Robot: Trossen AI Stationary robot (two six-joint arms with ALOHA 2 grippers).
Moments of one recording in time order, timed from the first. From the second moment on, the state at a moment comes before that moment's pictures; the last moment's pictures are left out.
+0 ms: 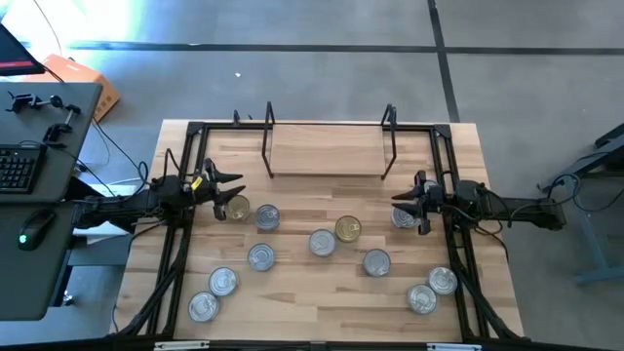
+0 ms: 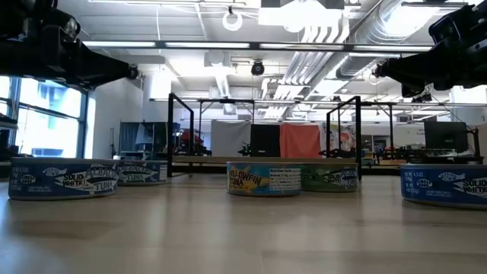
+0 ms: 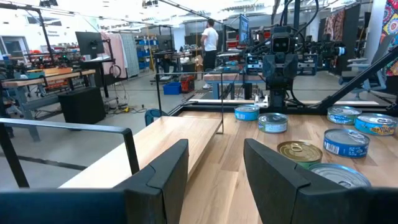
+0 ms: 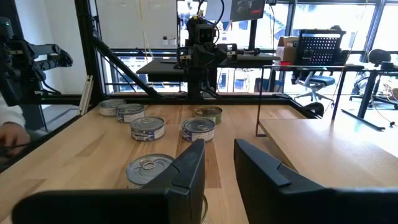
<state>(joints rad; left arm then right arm) 0.09 0.01 0.01 0.04 -0.23 0.10 -0.04 0.01 0.01 0.01 -0.02 -0.03</state>
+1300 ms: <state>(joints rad) 0.09 0.01 0.01 0.12 -0.23 -0.08 -0.04 0.05 0.01 0.44 -0.13 0.31</state>
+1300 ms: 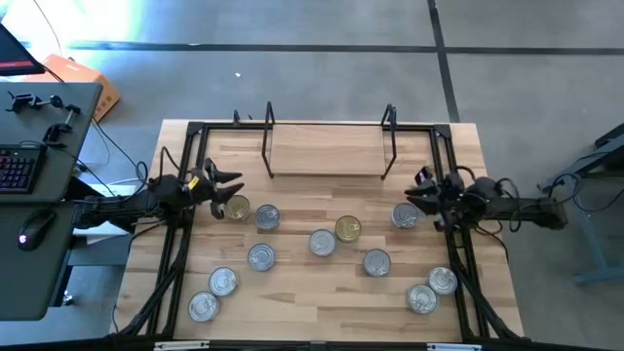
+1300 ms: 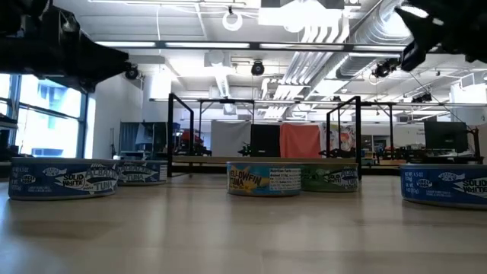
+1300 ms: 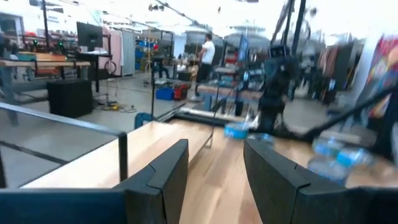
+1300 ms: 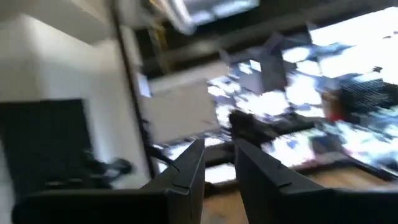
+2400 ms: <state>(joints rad) 0.09 0.01 0.01 0.29 -0.23 -0.24 0.19 1.26 0.32 0.42 -0.06 -0.25</state>
